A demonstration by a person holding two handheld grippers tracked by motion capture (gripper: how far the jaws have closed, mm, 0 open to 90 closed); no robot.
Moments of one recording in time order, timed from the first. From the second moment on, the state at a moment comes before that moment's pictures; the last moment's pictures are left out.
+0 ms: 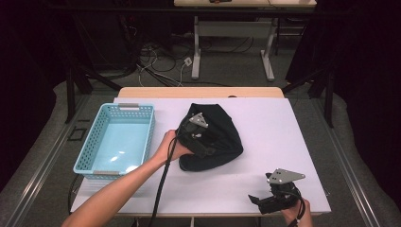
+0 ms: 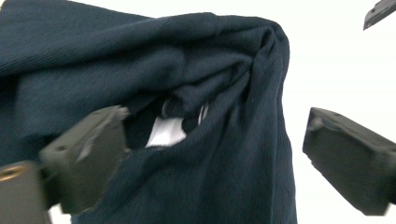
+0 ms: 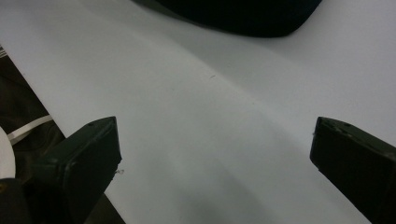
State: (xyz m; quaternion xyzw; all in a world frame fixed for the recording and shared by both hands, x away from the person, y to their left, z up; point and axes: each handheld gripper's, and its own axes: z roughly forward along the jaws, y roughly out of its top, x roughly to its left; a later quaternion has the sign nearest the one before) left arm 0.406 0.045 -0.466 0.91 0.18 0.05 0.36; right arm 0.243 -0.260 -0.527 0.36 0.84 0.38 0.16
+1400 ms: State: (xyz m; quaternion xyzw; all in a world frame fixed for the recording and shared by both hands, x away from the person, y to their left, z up) left arm 0.319 0.177 -0.469 0.88 0.27 0.14 0.35; right arm 0.242 -0.256 -0.527 0.35 0.84 0.37 0.16
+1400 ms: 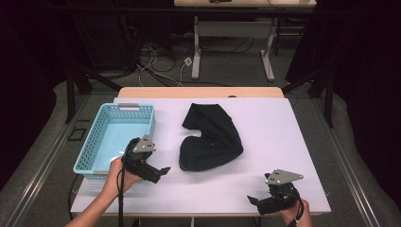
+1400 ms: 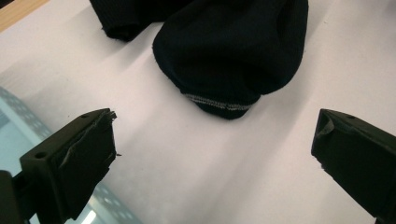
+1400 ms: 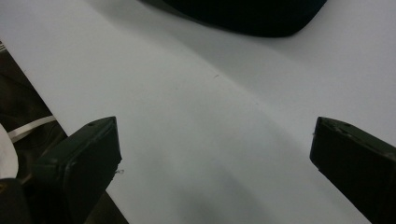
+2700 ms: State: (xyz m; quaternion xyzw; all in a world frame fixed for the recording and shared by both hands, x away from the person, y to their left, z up) left arm 0.267 0.214 -0.490 0.88 0.29 0.15 0.35; right arm 0.239 -0.254 -0.528 0.35 0.85 0.37 0.16
